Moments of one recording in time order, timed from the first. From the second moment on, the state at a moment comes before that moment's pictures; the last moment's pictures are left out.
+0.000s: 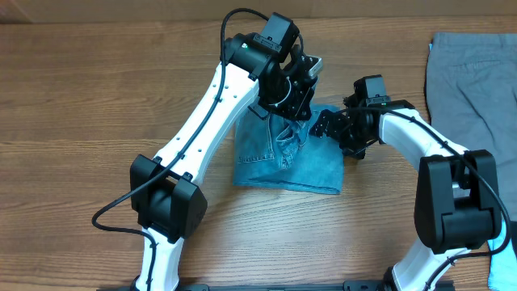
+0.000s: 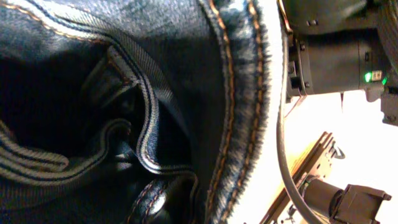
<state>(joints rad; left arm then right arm) -0.54 2.14 2.15 -1.26 0.54 -0.06 0.13 1.91 1.17 -0.60 -0.41 0.51</state>
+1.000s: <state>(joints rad) -0.69 2.18 2.13 -1.06 0.54 -0.05 -0.15 2.02 1.50 -1.04 -0.63 0.22</state>
